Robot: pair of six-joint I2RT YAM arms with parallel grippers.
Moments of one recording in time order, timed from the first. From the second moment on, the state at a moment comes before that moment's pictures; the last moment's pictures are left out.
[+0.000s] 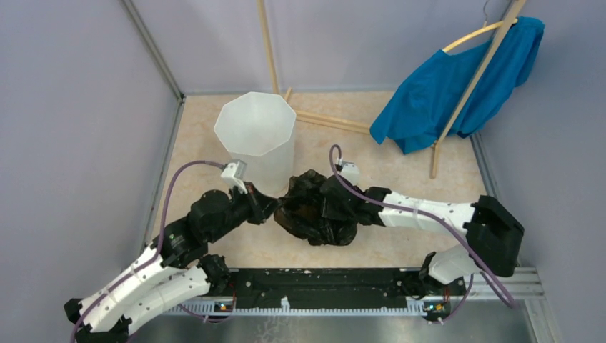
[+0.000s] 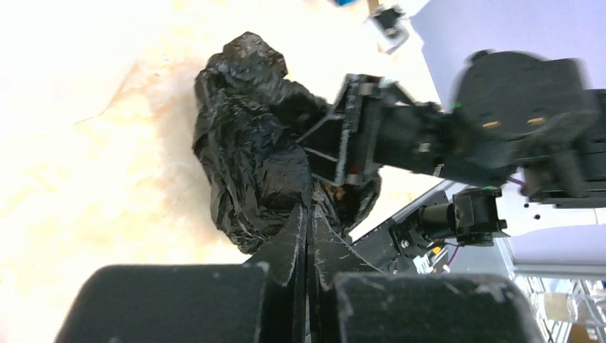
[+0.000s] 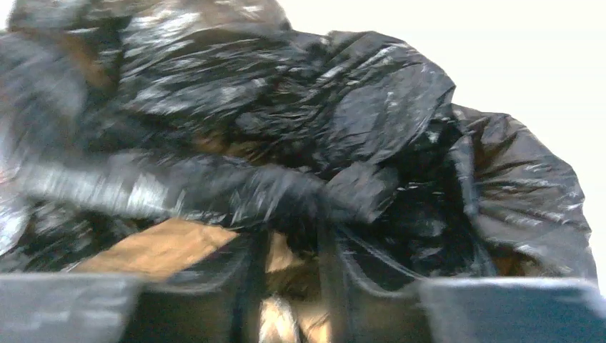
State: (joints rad) left arm -0.88 0.59 0.75 -0.47 -0.09 -0.73; right arm 1.04 1.45 0.89 -0.39 0.36 1.08
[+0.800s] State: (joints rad) left arm -0.88 0.31 0.58 -0.70 -0.28 -0.85; right arm 0.69 0.92 0.76 -0.33 -0.16 0.50
